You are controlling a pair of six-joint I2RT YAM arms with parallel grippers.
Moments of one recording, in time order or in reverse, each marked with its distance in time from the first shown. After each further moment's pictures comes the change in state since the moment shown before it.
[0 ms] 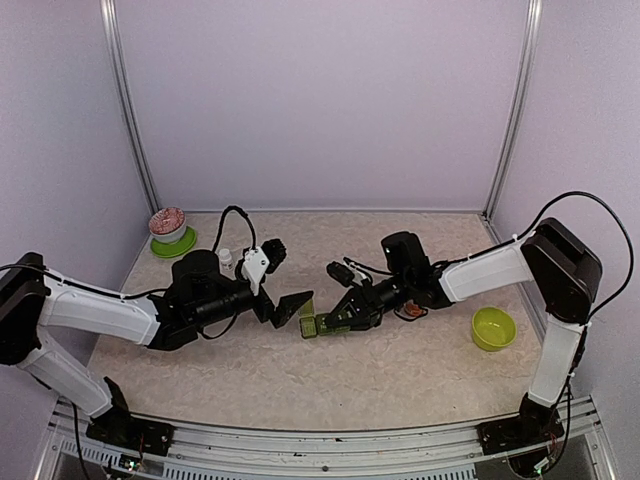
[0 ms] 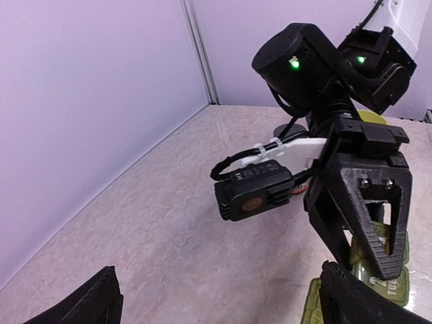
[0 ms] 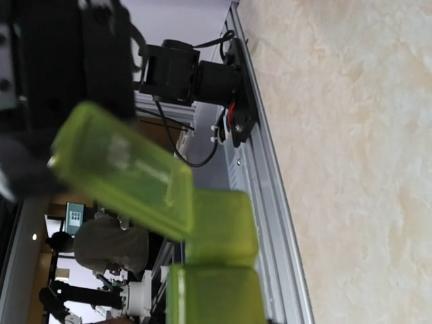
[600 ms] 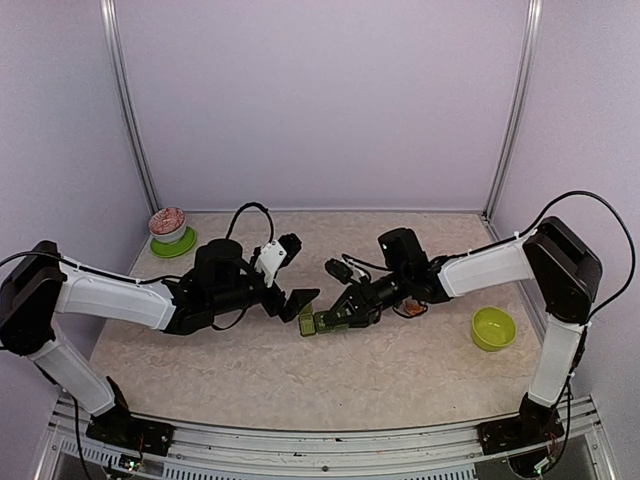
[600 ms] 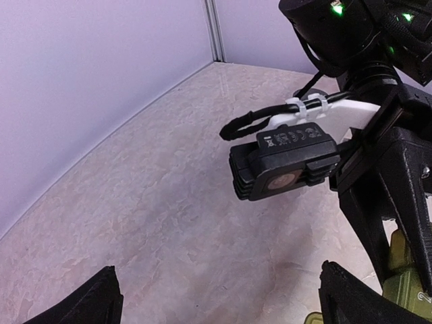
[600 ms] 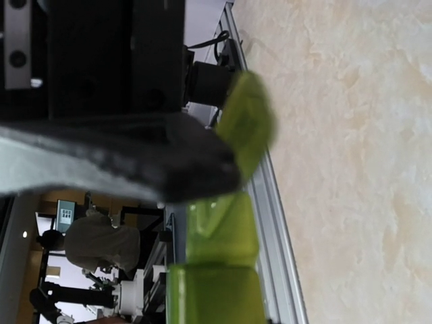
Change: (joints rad) left arm 0.029 0.113 0.154 -0.200 -0.026 -0.053; right arm 0.000 0.000 0.045 -0.100 0.011 -0.069
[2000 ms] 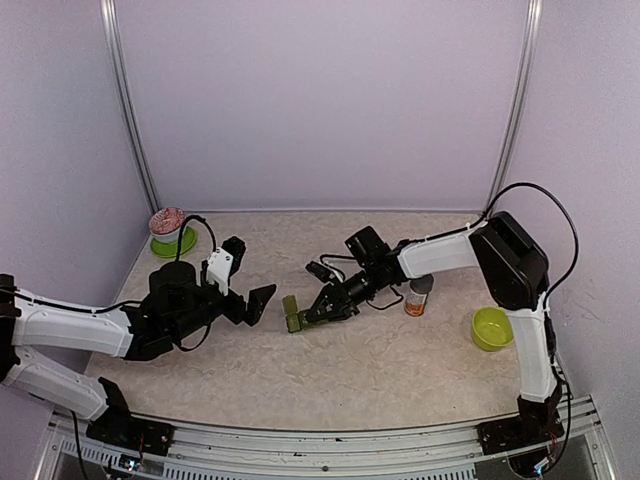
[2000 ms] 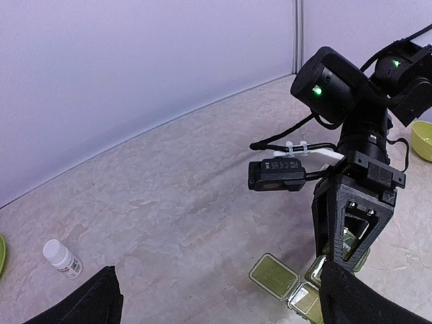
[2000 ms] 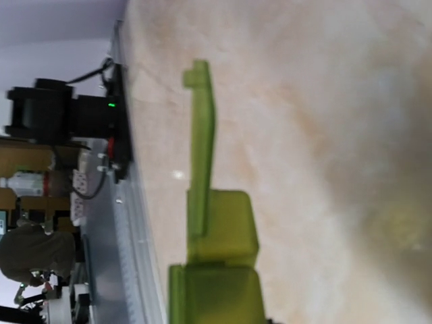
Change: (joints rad) left arm 0.017 -0.300 -0.284 0.062 -0.257 -0.153; right arm -0.020 0.323 0.421 -0.434 0.140 -0.322
